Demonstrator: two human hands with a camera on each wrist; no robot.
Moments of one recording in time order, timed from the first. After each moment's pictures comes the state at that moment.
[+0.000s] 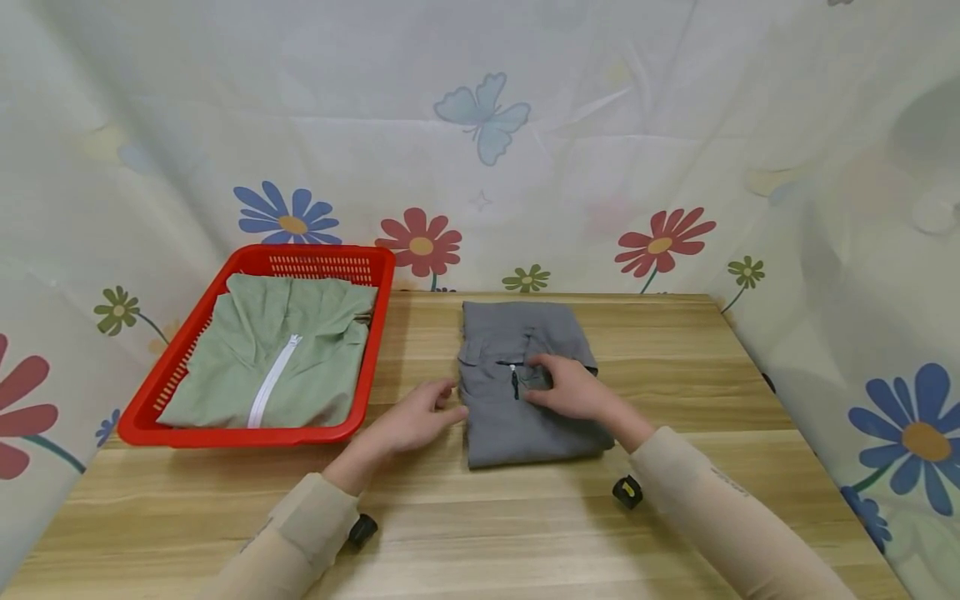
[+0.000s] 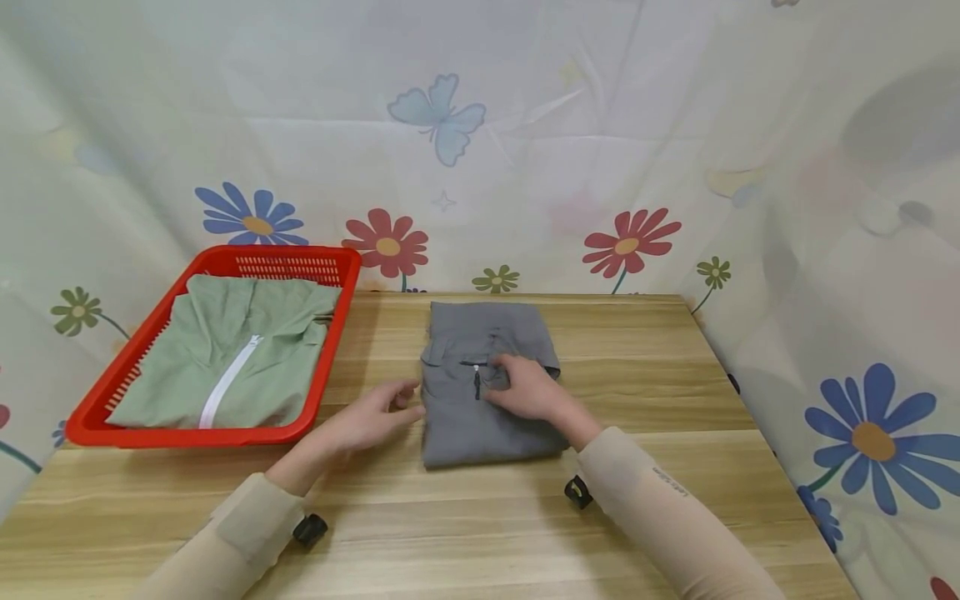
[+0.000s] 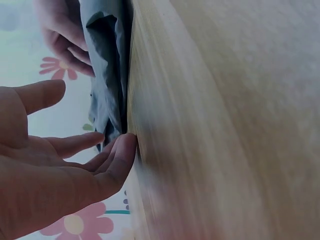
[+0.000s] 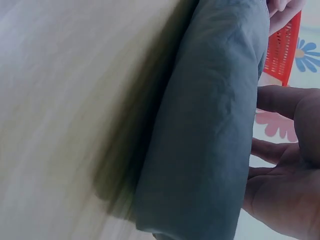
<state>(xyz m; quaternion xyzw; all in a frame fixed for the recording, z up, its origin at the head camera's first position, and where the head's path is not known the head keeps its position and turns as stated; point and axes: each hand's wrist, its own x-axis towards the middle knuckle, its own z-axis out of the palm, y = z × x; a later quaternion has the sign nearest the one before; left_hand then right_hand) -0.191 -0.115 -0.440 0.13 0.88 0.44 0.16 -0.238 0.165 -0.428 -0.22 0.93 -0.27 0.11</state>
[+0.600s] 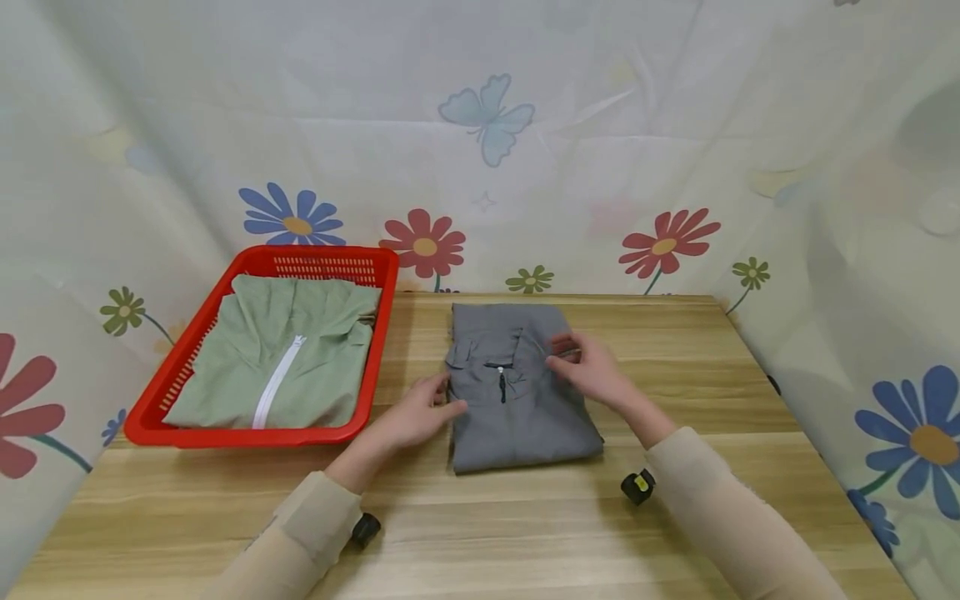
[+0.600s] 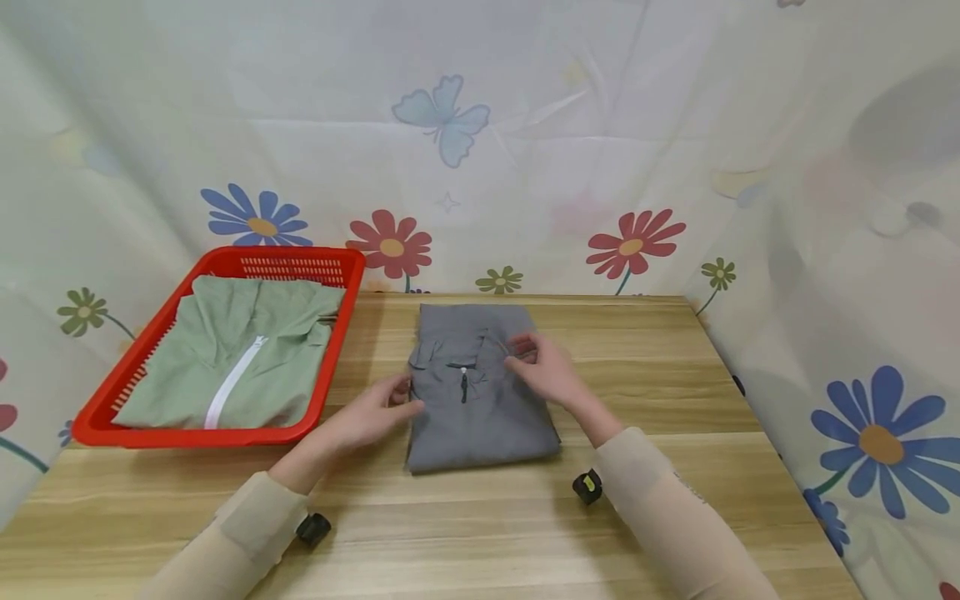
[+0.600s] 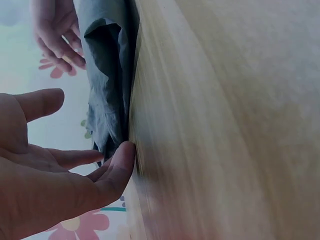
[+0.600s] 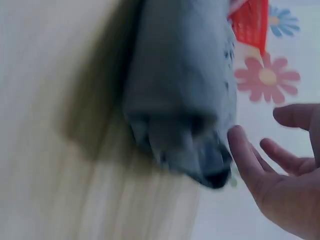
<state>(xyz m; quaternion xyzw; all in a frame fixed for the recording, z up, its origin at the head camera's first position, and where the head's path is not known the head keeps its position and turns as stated) -0.198 -0.118 -0.444 0.07 0.86 0.47 0.17 -0.246 0.183 -0.422 -0.14 0.86 -0.48 0.07</state>
